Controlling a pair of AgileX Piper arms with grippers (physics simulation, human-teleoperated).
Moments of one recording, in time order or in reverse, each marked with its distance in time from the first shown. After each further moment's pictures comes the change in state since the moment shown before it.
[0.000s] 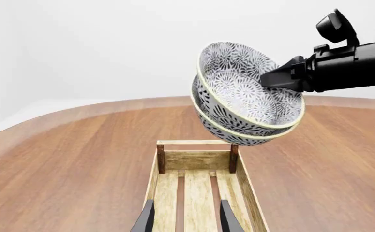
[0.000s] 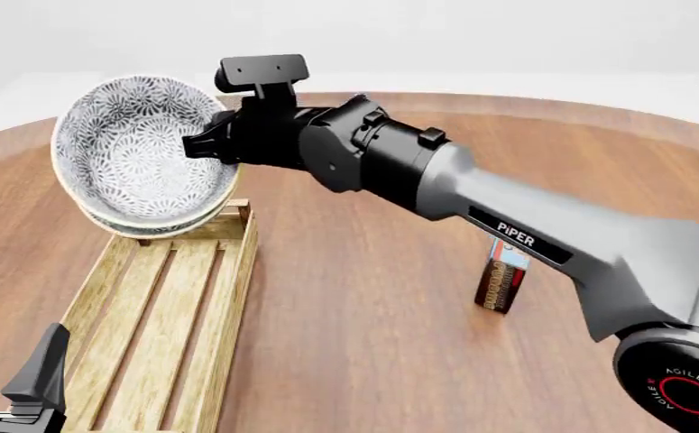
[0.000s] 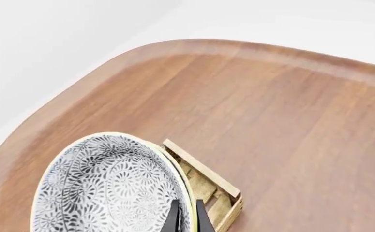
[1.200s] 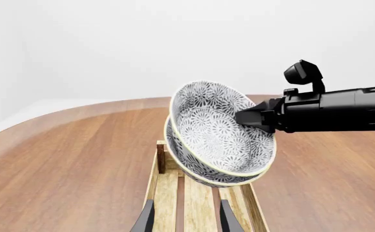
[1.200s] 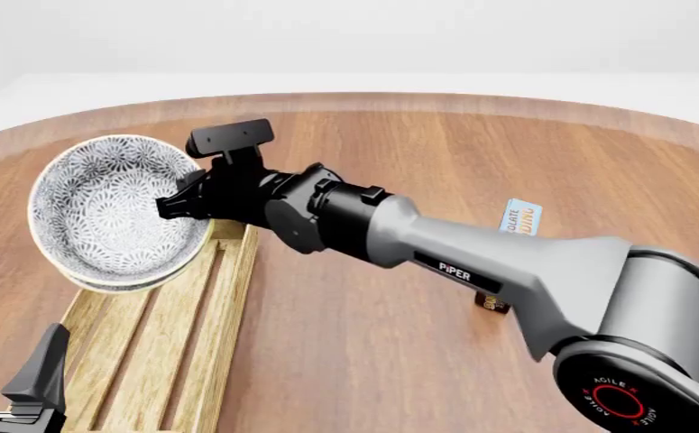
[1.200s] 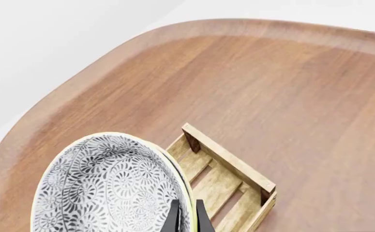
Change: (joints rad) left arm 0.000 0.000 0.000 0.000 0.000; right arm 0.069 0.102 0.080 -0.173 0.060
